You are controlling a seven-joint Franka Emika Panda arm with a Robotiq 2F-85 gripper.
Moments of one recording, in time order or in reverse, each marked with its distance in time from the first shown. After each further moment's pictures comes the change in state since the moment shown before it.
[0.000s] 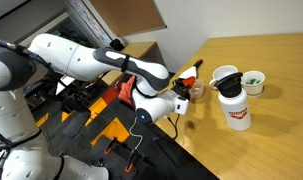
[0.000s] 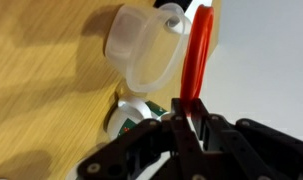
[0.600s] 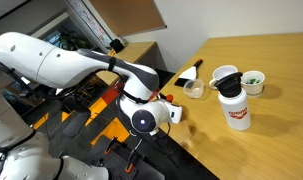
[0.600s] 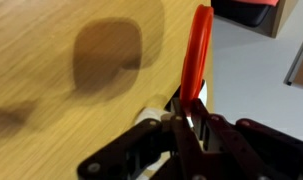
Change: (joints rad) arm -0.093 -0.181 -0.017 -0.202 -0.726 -0.120 0.258
